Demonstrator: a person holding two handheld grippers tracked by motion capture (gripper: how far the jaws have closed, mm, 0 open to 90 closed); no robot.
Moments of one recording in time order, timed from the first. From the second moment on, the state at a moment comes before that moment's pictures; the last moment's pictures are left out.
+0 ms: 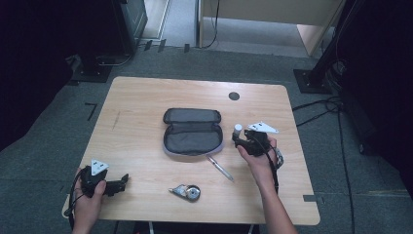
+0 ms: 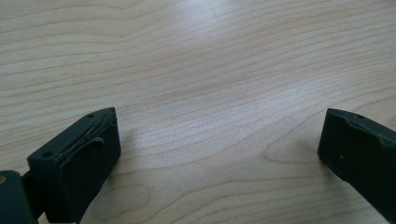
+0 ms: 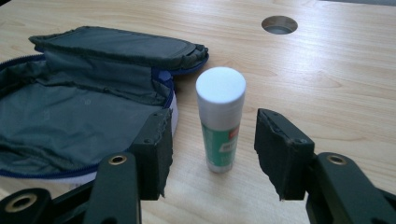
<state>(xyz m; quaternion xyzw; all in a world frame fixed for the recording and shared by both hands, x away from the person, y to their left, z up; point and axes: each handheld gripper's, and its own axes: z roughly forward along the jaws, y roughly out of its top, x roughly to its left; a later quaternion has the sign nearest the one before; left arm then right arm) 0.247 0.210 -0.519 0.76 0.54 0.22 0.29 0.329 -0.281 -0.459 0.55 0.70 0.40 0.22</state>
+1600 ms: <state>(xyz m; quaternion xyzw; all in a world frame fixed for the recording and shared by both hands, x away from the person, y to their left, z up) 0.247 0.210 -0.519 0.76 0.54 0.22 0.30 0.331 -0.232 -0.412 0.49 0.71 0.44 0.25</state>
